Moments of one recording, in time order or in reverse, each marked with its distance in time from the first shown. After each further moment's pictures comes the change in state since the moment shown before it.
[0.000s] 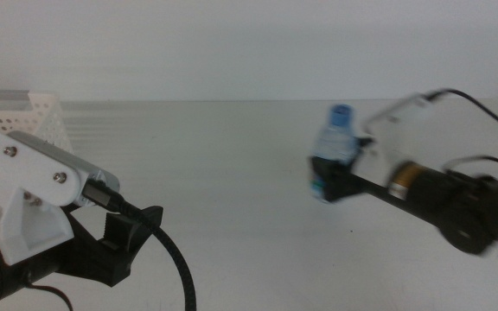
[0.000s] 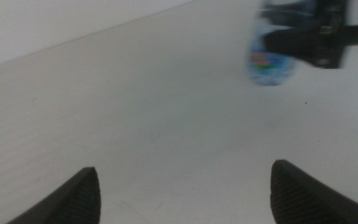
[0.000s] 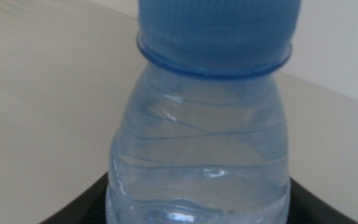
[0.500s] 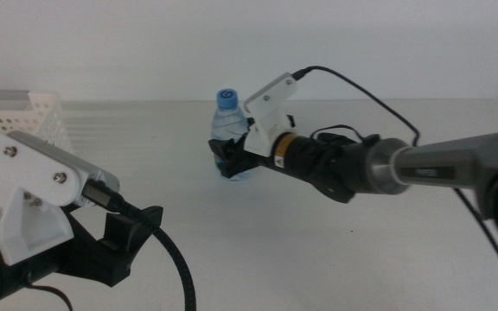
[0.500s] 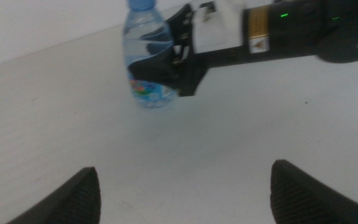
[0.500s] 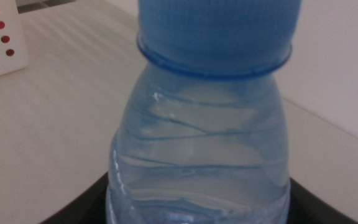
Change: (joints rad) left arm 0.000 0.000 0.000 0.000 0.000 0.000; right arm 0.210 0.405 -0.648 -0.119 0.177 0.142
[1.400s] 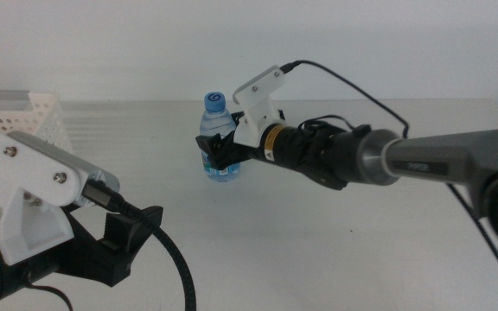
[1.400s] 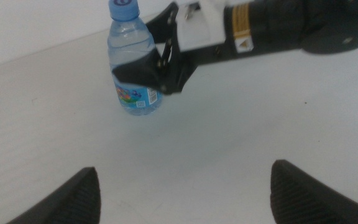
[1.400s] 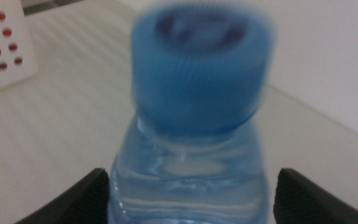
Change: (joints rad) left arm 0.000 0.000 0.000 0.000 0.000 0.000; right arm 0.017 0.028 -0.107 -0.134 0.095 0.172
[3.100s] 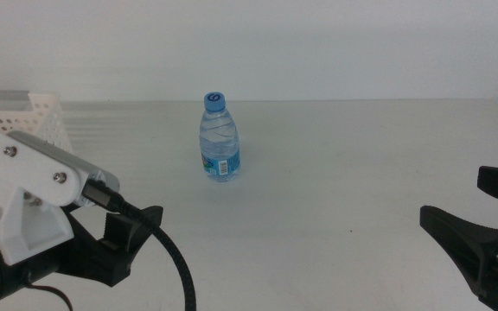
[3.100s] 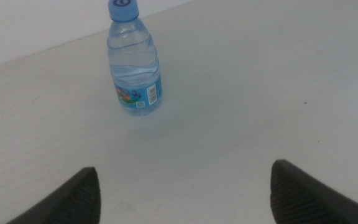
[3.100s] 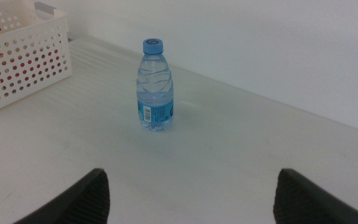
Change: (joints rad) left arm 0.000 0.000 0.000 0.000 -0.001 0.000; right arm 0.002 -1.581 1.056 0.488 0.513 -0.392
